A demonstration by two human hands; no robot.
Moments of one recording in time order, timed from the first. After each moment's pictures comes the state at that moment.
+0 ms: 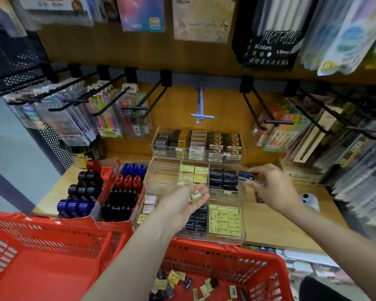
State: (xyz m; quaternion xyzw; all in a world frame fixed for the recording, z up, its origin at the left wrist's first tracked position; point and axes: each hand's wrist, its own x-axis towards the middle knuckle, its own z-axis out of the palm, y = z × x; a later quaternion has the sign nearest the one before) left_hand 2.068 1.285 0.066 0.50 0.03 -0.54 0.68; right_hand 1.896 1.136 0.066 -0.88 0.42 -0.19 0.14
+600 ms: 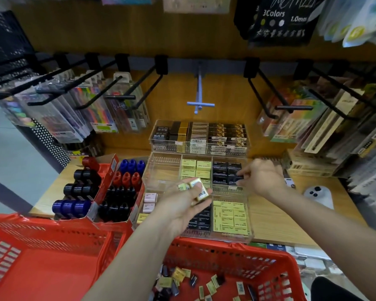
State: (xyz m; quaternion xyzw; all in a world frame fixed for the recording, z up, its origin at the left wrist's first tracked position) left_hand 2.072 1.285 0.051 0.52 0.00 -0.55 0.66; right_hand 1.946 1.118 0.051 -0.85 0.51 0.00 0.10
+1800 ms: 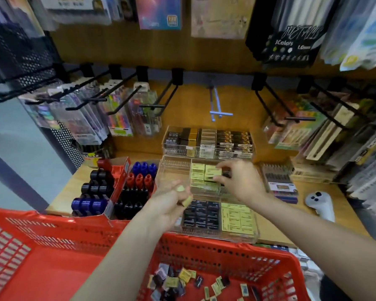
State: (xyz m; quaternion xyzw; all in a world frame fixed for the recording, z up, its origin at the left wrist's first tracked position) left_hand 2.106 1.317 0.057 0.52 0.02 -0.53 0.67; right_hand 1.983 1.175 0.062 -0.89 0.41 -0.17 0.15
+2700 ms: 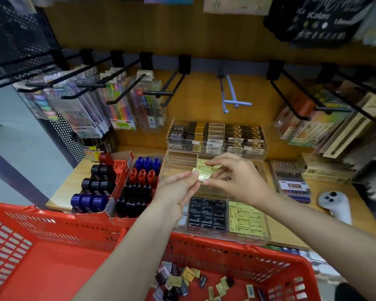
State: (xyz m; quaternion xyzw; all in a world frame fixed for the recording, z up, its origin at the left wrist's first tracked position) left_hand 2.118 1.299 0.047 0.56 0.04 -0.46 0.68; right_hand 1.997 1.177 0.052 -0.90 0.19 -0.19 0.34
